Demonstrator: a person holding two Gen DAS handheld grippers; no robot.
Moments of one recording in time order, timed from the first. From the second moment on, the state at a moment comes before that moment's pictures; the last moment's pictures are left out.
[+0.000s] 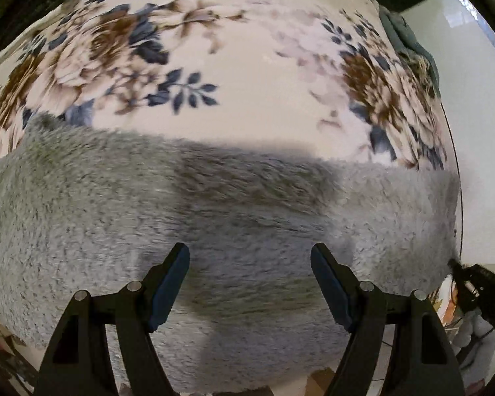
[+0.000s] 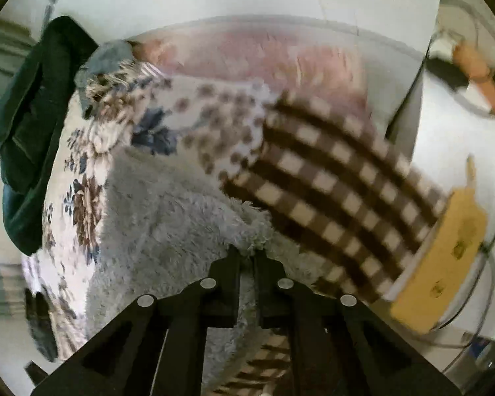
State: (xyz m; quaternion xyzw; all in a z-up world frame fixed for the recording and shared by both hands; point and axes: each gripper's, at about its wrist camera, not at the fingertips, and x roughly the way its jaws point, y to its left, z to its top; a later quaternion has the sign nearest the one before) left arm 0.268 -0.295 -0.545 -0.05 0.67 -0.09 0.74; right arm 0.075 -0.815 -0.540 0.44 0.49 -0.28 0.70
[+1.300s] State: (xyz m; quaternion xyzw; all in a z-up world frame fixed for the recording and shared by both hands) left arm 0.272 -0.305 -0.581 -0.06 0.68 -0.04 0.73; right arm 0.097 -0.766 -0.555 0.58 0.33 -0.08 0.74
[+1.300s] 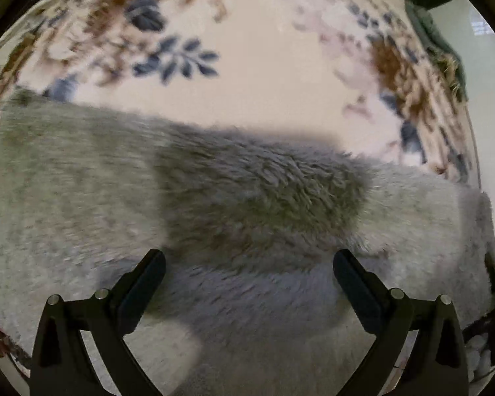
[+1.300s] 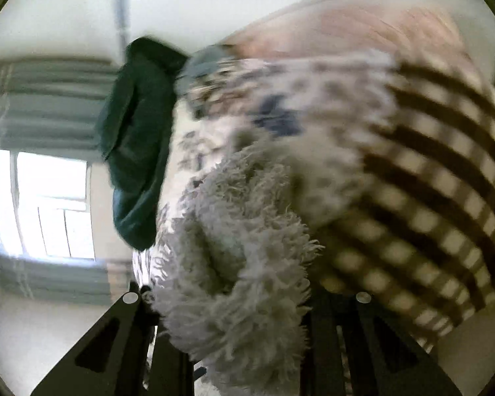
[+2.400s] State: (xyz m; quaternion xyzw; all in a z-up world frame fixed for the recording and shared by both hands) left arm 0.229 0.016 -0.480 -0.18 0.60 0.02 0.78; right arm 0.188 -0.300 -0.494 0.19 0.62 0.09 0.75
